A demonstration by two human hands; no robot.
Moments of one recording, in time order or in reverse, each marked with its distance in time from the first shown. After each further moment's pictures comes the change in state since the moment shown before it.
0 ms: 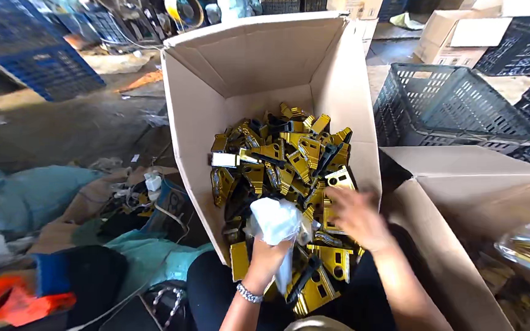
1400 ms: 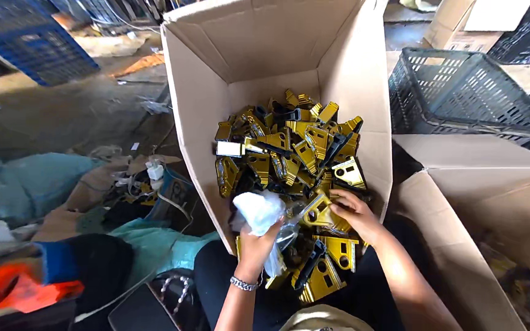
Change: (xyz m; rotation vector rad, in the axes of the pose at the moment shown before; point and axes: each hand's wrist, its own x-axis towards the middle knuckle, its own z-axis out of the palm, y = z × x) left_hand 0.015 -0.013 -0.030 0.085 0.195 0.082; right_hand 0.017 0.023 0.001 -0.578 0.110 0.287
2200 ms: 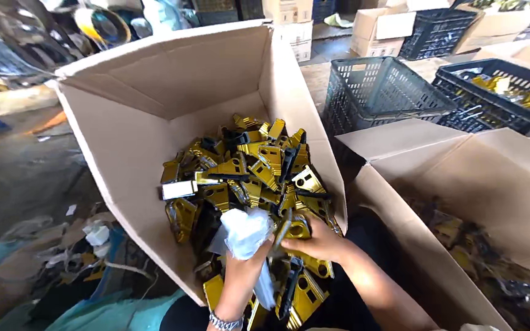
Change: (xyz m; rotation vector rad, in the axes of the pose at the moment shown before) left_hand 0.001 0.039 0.041 -0.103 -0.227 -0.037; right_hand -0.041 -0.043 0.016 0.026 -0.045 -0.137
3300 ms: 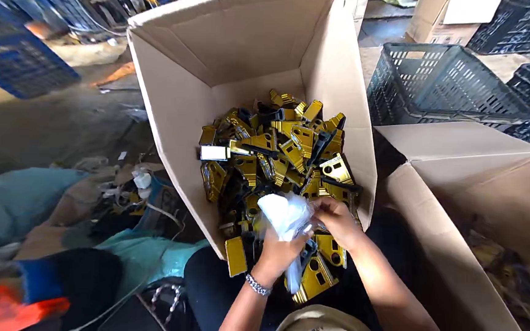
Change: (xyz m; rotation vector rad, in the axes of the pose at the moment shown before) left_hand -0.025 -0.021 0.006 0.007 -0.126 -0.028; right_hand 0.016 0.020 0.024 0.198 0.105 0.081
